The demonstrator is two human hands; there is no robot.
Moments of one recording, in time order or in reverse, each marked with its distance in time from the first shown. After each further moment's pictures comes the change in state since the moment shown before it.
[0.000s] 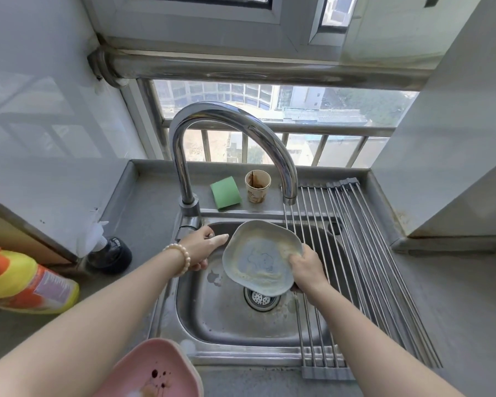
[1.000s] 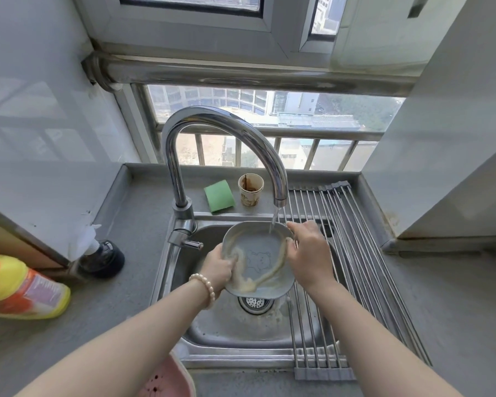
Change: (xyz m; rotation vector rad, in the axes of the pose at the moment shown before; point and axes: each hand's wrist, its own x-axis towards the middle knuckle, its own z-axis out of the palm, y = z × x) left_hand -0.012 0.009 0.077 -0.764 0.076 0.107; right_hand -0.019 -0.034 -0.024 -0.512 0.331 -0.603
